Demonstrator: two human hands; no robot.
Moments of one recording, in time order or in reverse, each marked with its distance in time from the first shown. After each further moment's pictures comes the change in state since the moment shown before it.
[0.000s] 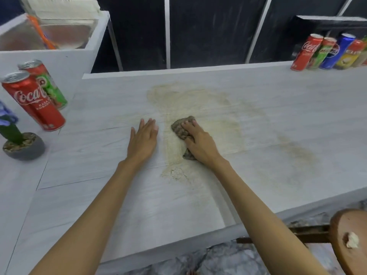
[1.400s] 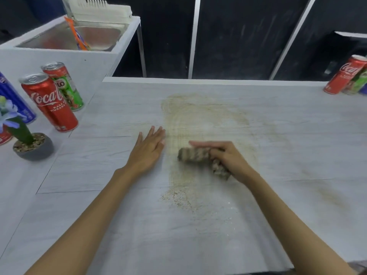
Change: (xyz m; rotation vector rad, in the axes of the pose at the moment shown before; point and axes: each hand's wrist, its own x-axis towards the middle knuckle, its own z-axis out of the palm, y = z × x) left_hand 0.012 -0.007 -0.012 0.083 -0.047 0.072; right_hand 0.018 0.021 -0.048 0.596 -0.285 -0.096
